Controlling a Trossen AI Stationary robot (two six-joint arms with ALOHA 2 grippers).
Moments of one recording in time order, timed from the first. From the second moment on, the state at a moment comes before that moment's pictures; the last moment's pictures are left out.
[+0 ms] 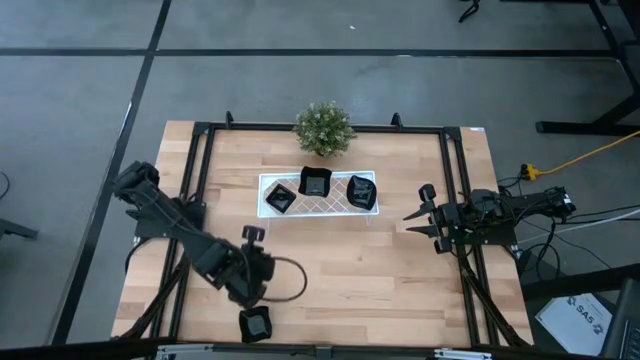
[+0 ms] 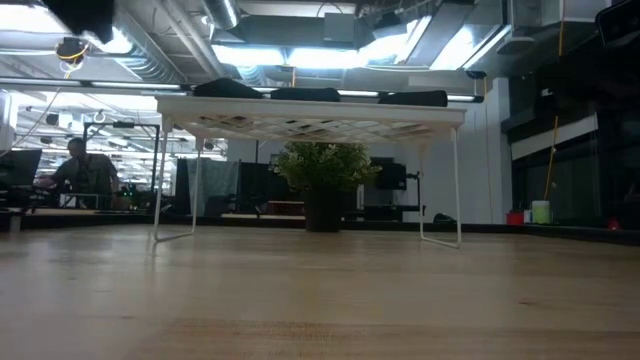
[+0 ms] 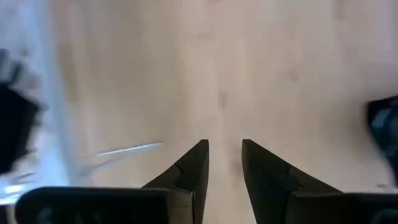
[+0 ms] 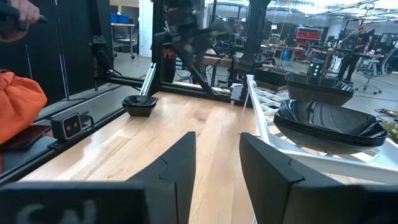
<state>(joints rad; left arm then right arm) -0.67 1.60 1.39 -1.19 -0.41 -0.47 0.19 0.01 0.01 0.02 -0.02 -0.11</state>
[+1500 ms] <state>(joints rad) -0.88 1.86 1.34 -0.90 -0.17 -0.99 0.19 0.01 0.01 0.02 -0.02 -0.11</state>
